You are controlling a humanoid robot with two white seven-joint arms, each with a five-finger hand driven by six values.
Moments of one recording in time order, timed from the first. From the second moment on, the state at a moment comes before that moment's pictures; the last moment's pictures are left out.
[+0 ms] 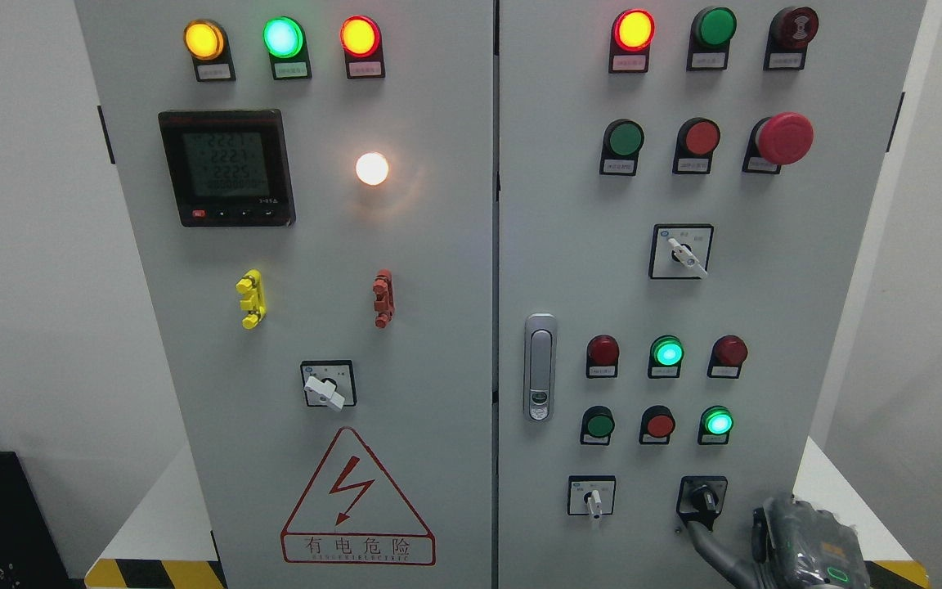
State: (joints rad) left arm 0.04 -0.10 -0.08 -0.07 0.20 -0.02 -0.04; right arm -0.25 -0.10 0.00 -1.70 1.17 0.38 0.25
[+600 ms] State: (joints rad) left arm 0.04 -0.10 -0.08 -0.07 0.20 -0.02 -0.04; right arm -0.25 -0.09 0.00 -1.69 1.17 0.38 0.25
